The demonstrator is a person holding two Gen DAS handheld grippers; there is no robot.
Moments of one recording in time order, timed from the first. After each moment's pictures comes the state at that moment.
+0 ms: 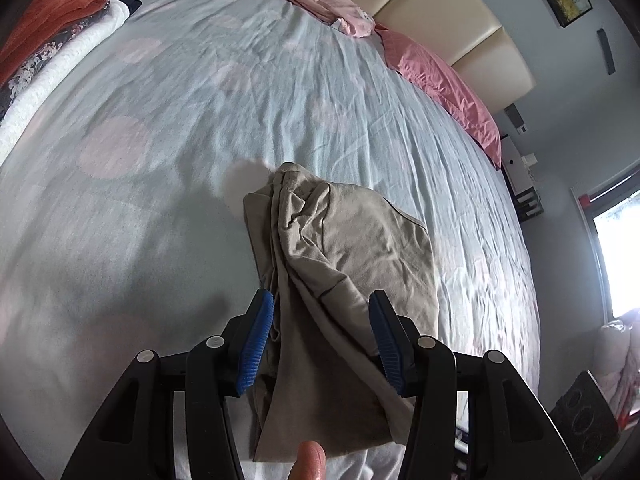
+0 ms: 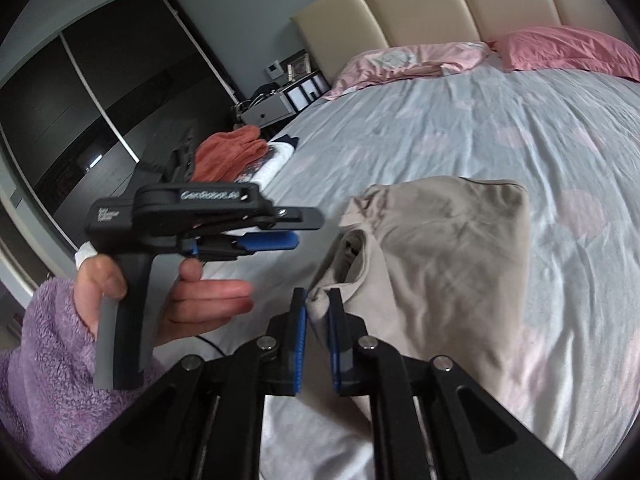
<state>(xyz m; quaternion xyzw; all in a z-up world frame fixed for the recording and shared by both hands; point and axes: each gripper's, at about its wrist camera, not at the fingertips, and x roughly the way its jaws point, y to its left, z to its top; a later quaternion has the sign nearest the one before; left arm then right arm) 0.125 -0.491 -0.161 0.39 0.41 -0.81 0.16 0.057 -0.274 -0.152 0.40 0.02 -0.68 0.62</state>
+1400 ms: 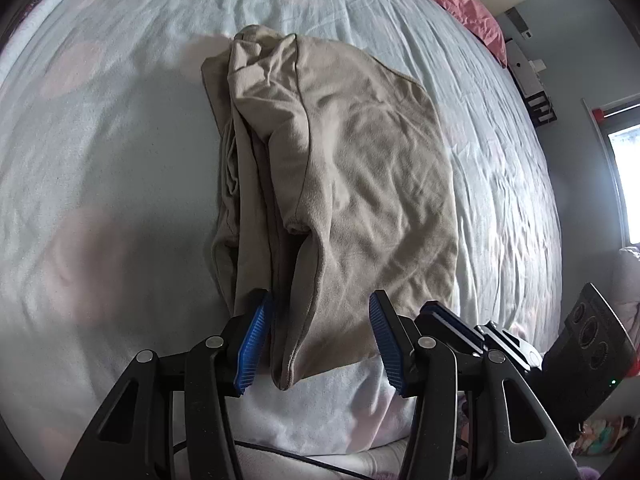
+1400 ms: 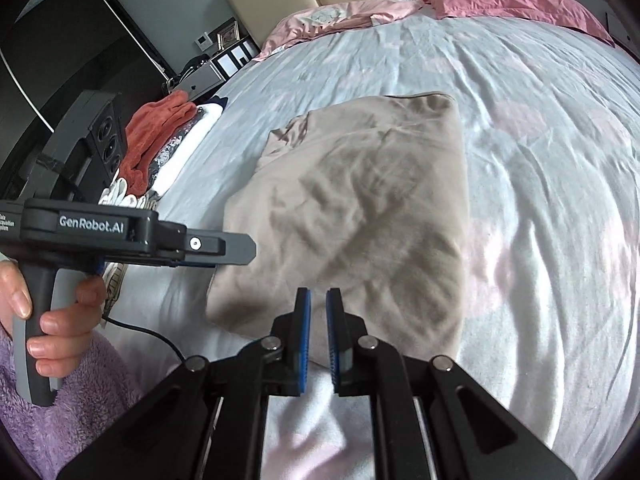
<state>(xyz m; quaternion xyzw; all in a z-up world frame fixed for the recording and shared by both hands) 0.124 -0.425 -0.197 0.55 0.37 -0.74 0.10 0.055 -0.249 -0.198 0.49 0.05 -0.72 0.49</state>
